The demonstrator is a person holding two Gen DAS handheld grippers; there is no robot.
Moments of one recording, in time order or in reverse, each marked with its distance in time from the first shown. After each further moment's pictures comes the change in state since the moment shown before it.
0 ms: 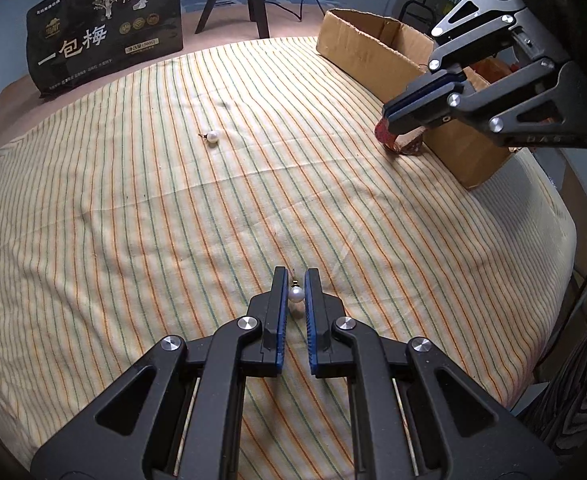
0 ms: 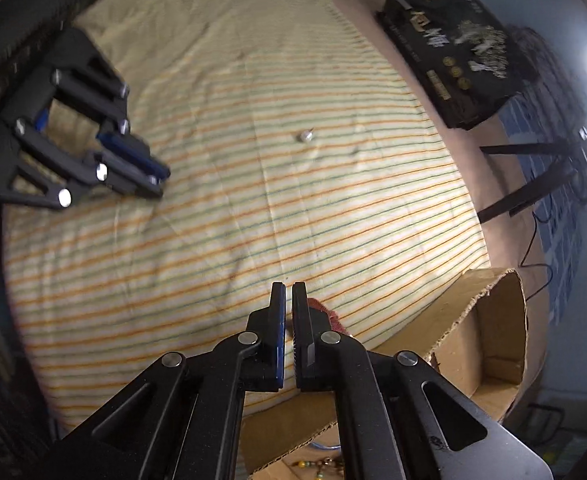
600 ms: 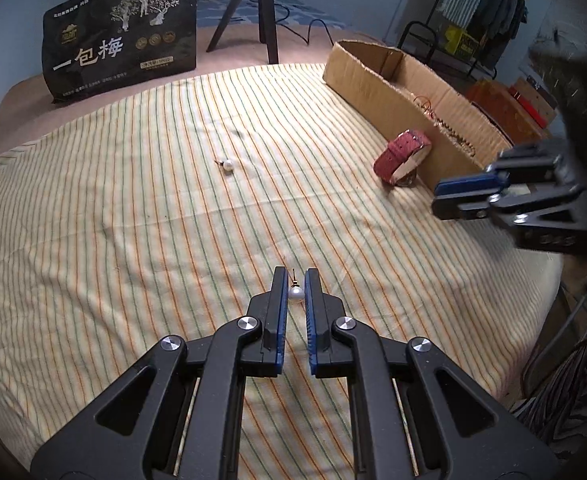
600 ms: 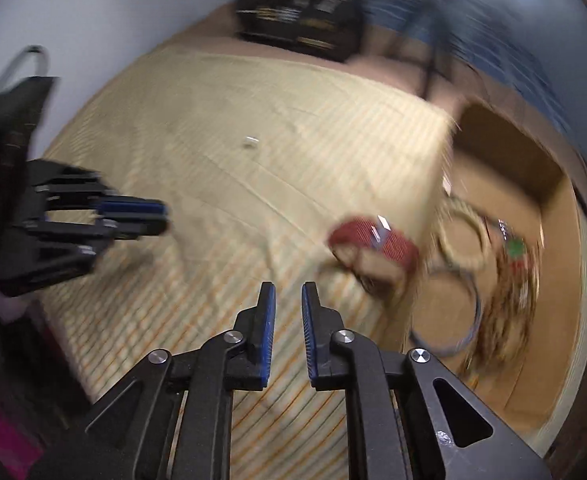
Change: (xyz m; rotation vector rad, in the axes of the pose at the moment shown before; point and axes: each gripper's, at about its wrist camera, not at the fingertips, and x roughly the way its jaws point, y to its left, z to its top) left arm -0.027 0.011 0.006 -0.046 -0.055 -0.029; right arm -0.014 0.010 -0.060 0.726 -0.149 0.057
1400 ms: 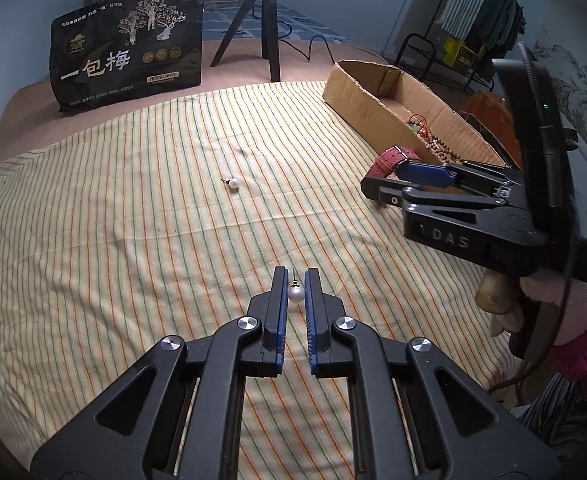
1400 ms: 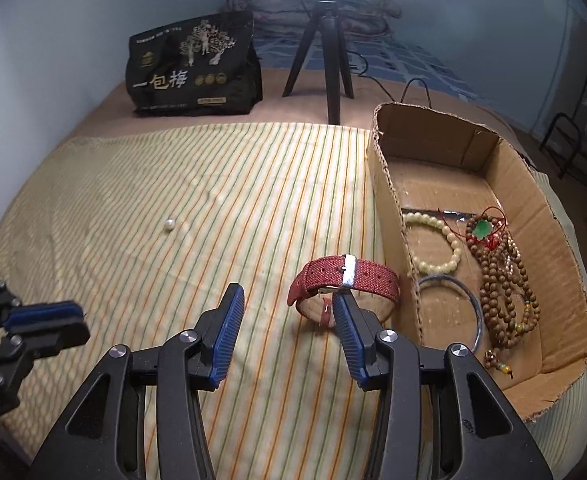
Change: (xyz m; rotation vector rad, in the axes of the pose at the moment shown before) left arm -0.014 0.003 0.007 -0.015 -0.039 -0.011; right arm 0.022 0.002 0.017 0.271 -0.236 -0.237
